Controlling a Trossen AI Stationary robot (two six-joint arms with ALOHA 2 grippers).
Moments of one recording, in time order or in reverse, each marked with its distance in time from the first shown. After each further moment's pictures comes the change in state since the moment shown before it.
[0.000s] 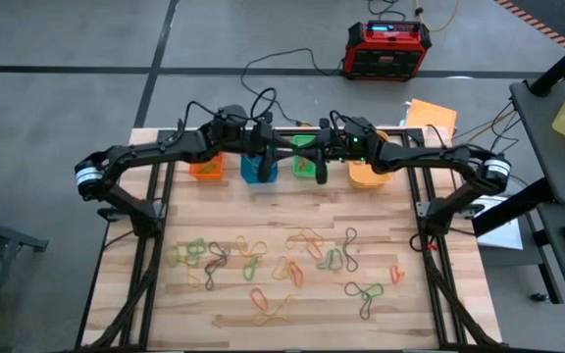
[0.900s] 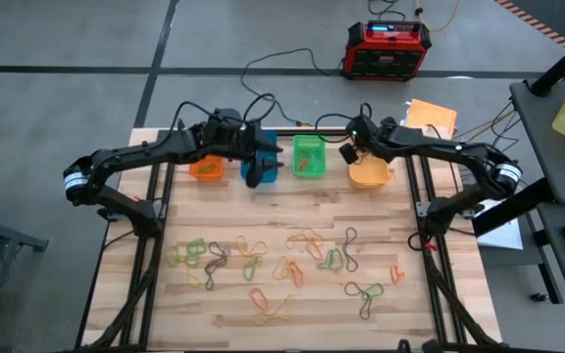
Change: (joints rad) left arm -0.025 -0.100 0.000 -0.284 -0.079 -0.056; right arm -0.153 -0.074 0.083 -1.034 0.899 0.289
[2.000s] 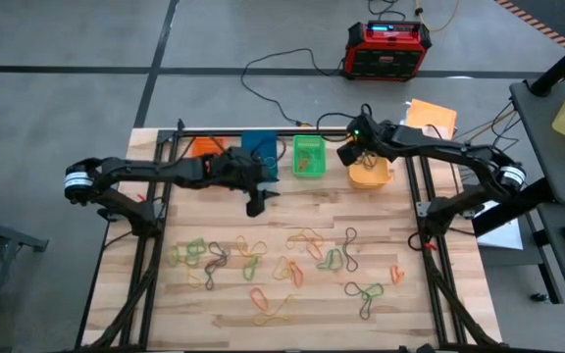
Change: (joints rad) left arm -0.182 0.008 -0.228 0.091 -0.214 -0.025; right arm 0.019 -0.041 0.009 -0.008 -0.147 0.052
